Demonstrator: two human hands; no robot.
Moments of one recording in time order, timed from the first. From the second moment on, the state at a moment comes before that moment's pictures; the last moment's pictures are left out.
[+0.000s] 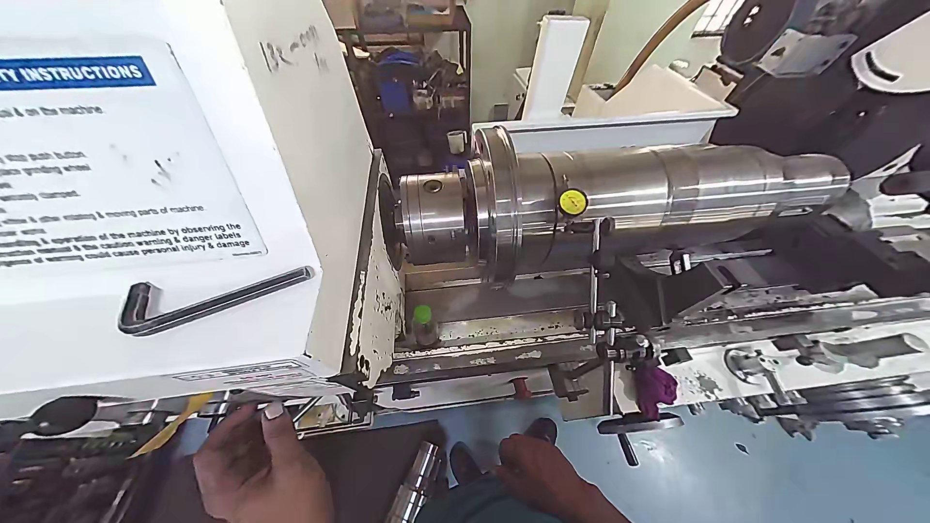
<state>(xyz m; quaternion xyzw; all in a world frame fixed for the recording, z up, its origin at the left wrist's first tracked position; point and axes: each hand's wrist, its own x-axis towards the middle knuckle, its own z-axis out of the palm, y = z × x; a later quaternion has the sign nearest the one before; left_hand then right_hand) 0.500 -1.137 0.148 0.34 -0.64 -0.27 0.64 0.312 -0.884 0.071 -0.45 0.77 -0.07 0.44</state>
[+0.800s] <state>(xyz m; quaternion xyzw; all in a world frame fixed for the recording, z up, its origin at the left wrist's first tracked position) 0.500 -1.134 0.158 0.41 -0.54 -0.23 0.70 0.313 -0.881 0.070 -0.44 0.78 -0.07 0.44</state>
